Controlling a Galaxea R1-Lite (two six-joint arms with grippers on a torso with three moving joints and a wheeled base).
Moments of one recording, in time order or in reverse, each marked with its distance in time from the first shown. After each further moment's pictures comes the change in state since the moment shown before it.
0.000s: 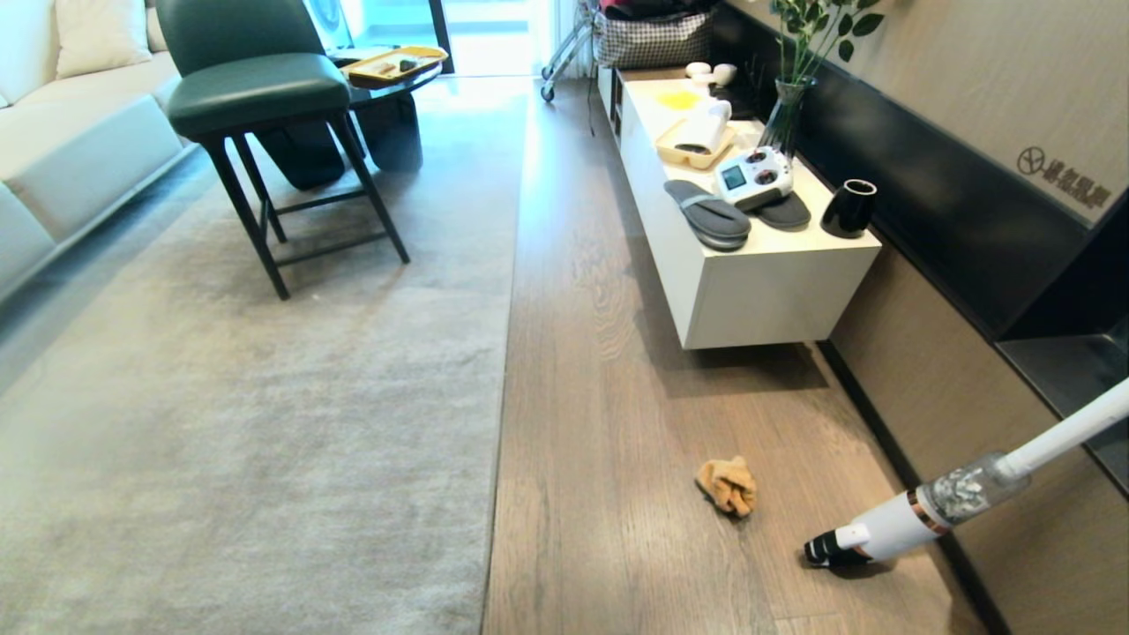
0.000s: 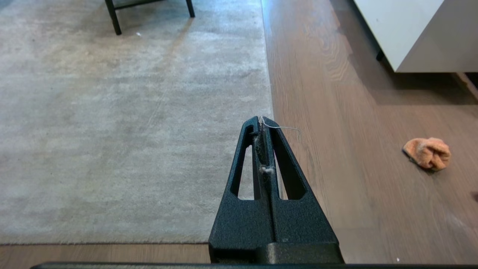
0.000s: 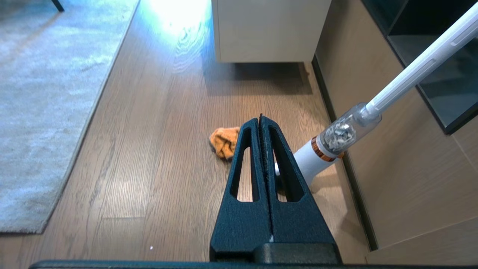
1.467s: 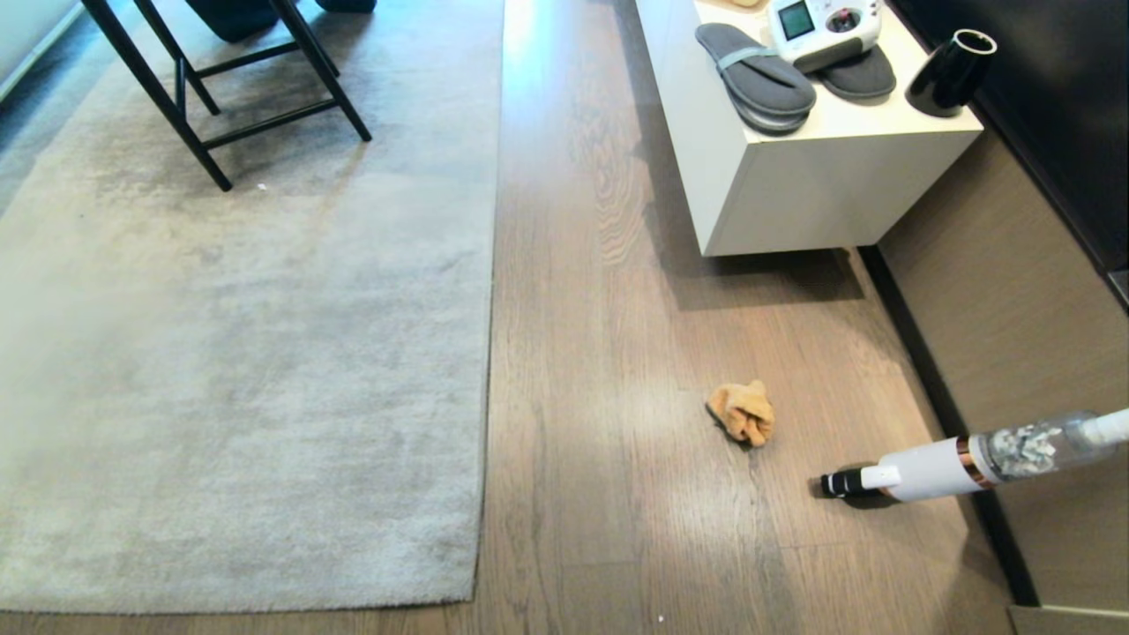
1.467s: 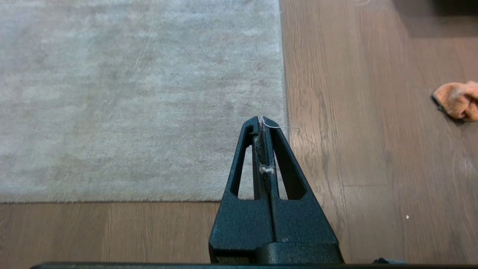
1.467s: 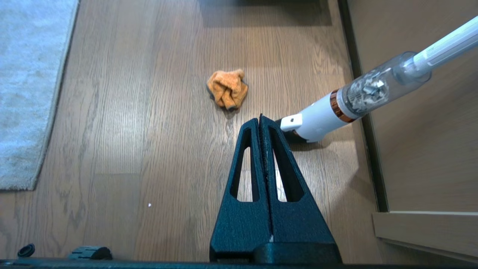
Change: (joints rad) left arm 0.000 0.000 0.000 0.001 0.000 0.003; right arm 0.000 0.000 0.000 0.000 0.000 0.000
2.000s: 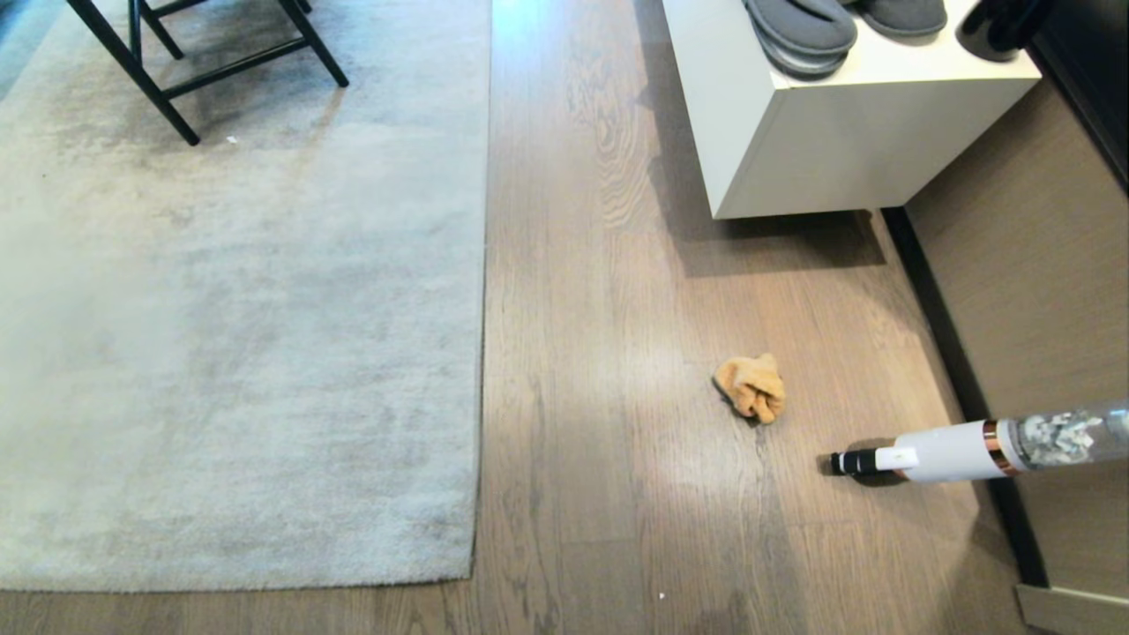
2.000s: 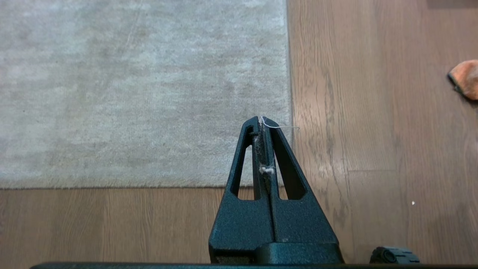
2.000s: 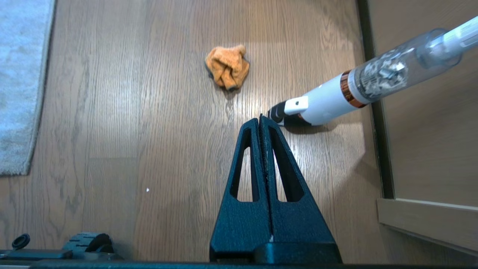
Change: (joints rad) left arm 0.000 0.000 0.000 0.000 0.000 0.000; right arm 0.000 0.000 0.000 0.001 -0.001 0.000
